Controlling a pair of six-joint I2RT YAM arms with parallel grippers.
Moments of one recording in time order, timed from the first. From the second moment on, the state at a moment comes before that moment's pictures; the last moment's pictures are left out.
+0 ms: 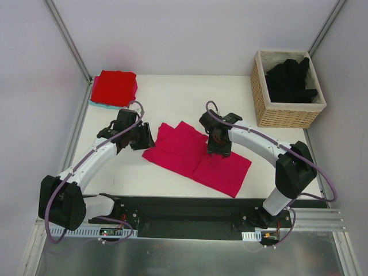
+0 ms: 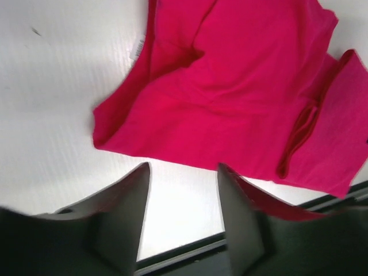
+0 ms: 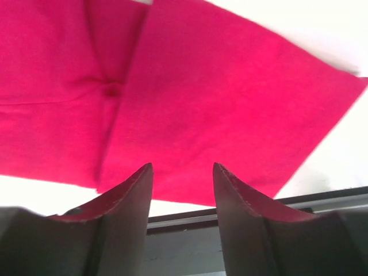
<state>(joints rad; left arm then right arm) -0.31 1.20 0.86 -0.56 0.21 -0.48 0.73 1.64 1.27 -1.06 0.24 0.84</state>
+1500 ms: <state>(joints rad) -0.39 1.76 1.05 -0.43 0.41 -0.36 0.63 1.90 1.24 -1.17 0.23 0.94</state>
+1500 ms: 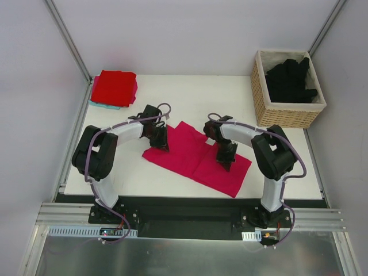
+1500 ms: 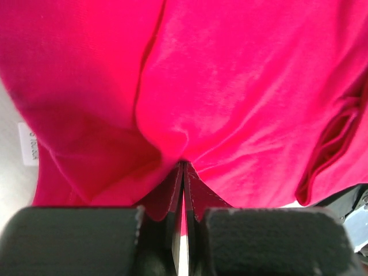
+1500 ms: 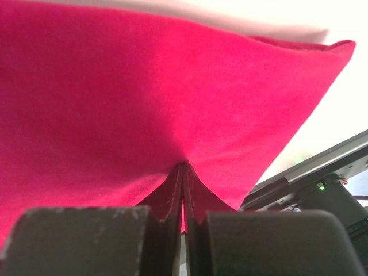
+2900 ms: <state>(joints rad) -0.69 1.89 1.09 -0.60 0.61 -0.51 0.42 2.52 2.26 -0.99 -0.30 0.58</state>
